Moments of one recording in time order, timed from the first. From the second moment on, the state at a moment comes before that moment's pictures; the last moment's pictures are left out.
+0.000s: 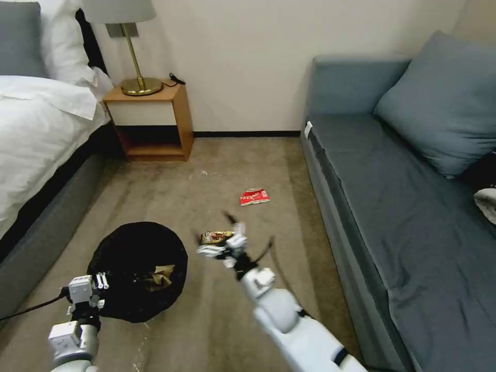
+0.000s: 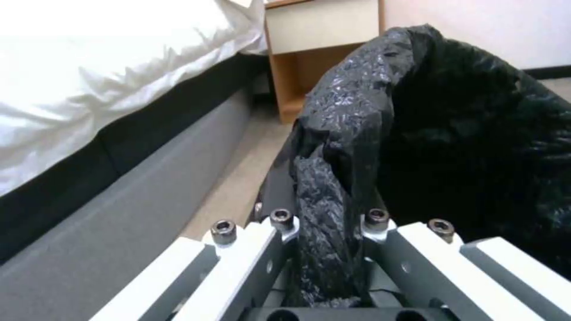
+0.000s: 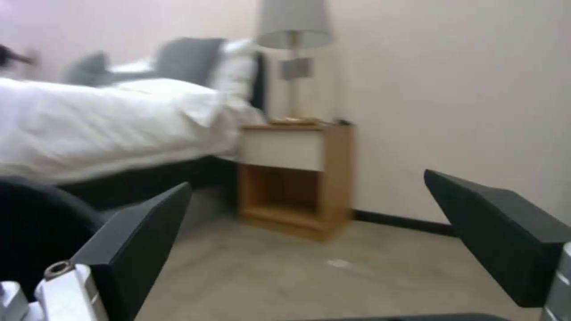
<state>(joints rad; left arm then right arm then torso) 1.68 -1.44 -0.90 -1.95 -0.15 -0.10 -0.02 -1.21 1.36 0.03 1.70 0.07 0.32 -0.02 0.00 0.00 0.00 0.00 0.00</state>
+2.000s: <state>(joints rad) 1.70 -1.45 -0.94 -1.95 -0.15 -0.12 -0.02 -1.51 1.40 0.32 1.78 0.10 0.48 0.00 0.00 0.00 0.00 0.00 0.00</state>
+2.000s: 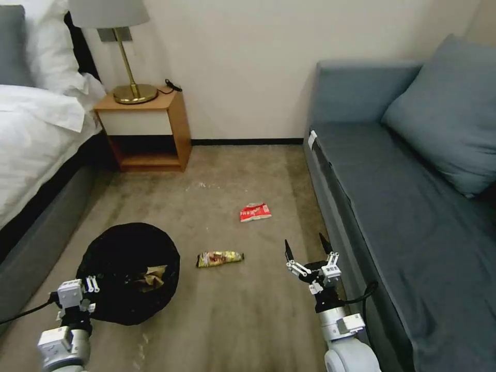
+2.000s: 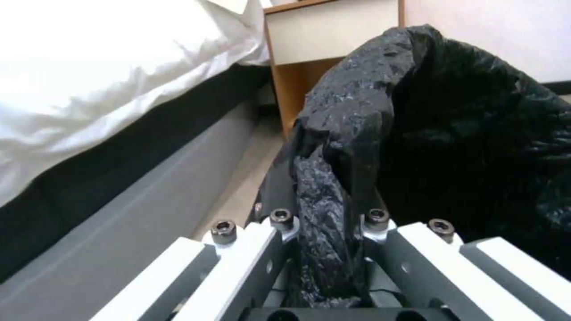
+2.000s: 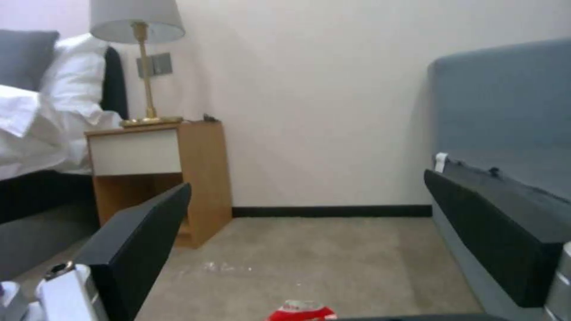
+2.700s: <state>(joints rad) 1.69 -1.44 -0.96 -1.94 -0.15 -0.12 -0.02 -1.22 1.11 0.04 1.73 0.15 0.01 -0.06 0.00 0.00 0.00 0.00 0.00</state>
